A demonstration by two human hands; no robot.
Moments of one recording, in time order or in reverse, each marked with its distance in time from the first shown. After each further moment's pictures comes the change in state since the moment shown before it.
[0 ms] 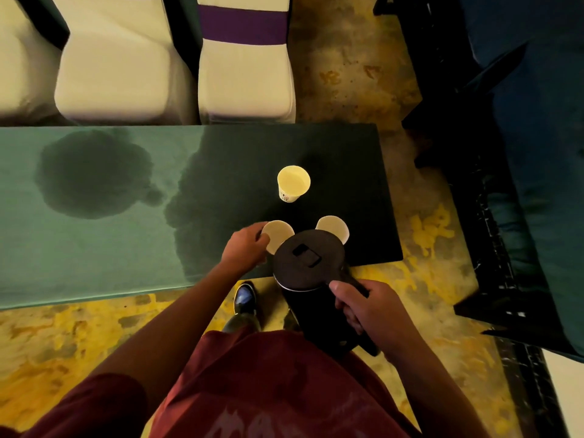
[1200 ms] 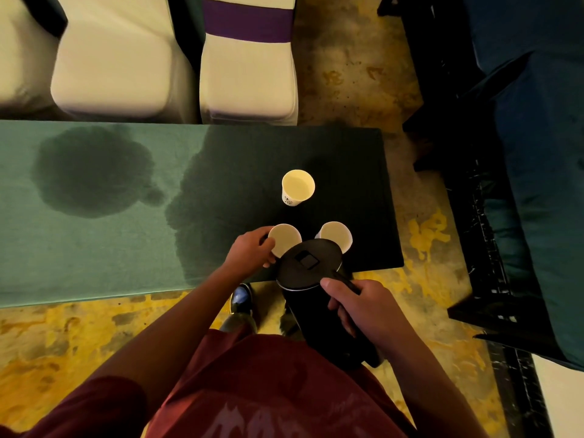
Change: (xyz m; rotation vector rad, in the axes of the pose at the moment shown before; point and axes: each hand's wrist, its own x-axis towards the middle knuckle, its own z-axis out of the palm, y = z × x) left_hand -0.001 0.005 -0.006 -0.098 -0.125 -0.002; right_hand 0.012 -0.022 0.012 -0.067 -0.001 0.101
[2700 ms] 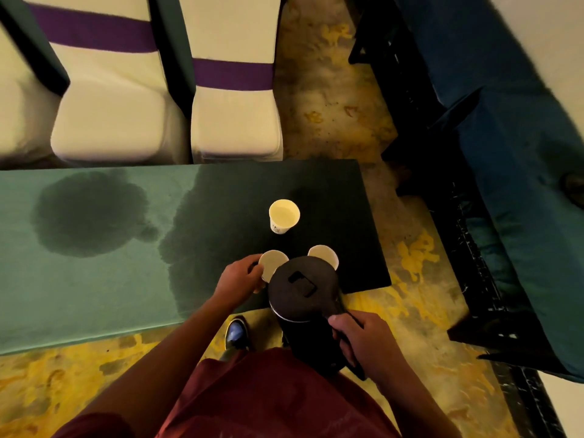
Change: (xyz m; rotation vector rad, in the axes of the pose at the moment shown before) left_hand -0.007 0.000 -0.001 0.049 0.079 0.068; right_hand -0.017 0.030 -0.003 0.131 0.086 -0.139
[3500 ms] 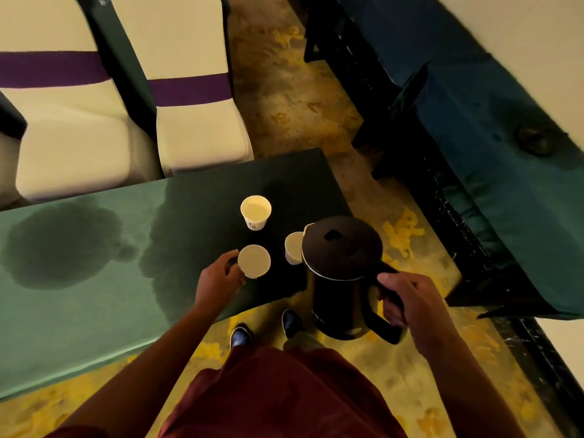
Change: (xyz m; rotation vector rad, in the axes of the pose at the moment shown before) left_hand -0.016 -0.007 0.006 -0.015 0.127 0.035; right_hand -0.033 0.013 -0.073 0.264 0.256 -0.191
